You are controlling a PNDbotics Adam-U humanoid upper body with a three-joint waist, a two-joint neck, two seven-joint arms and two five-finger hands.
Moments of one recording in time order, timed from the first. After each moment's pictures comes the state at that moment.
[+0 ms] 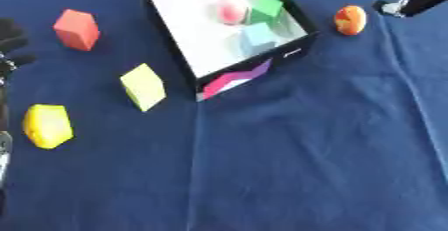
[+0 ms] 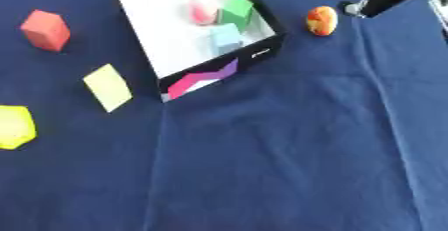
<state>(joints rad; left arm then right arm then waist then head) -0.39 0.35 0.03 -1.74 0.21 0.15 0.31 -0.97 -0.79 0.19 -1.14 0.50 0.04 0.56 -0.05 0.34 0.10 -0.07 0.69</state>
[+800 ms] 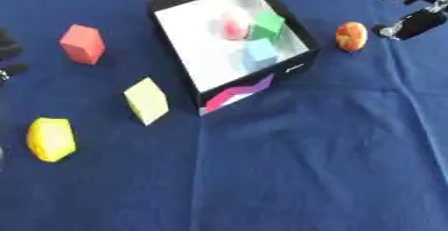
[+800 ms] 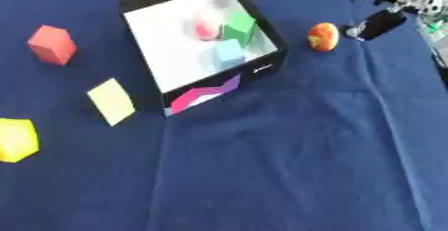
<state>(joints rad) -0.42 0.35 0.03 -1.74 0.21 0.16 0.31 -0.96 -0.77 0.15 -1.07 0.57 0.03 0.45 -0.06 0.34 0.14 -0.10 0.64</state>
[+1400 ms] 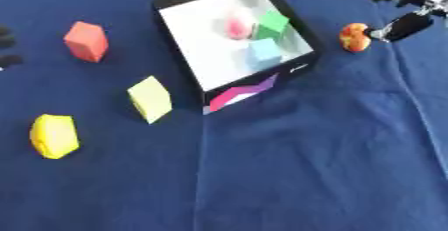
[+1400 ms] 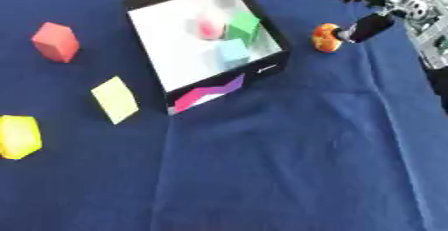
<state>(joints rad) -0.44 0.35 0.02 -1.76 0.21 0.16 0.30 -0.96 -0.75 0.15 -1.04 0.60 0.02 0.45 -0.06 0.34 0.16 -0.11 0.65</state>
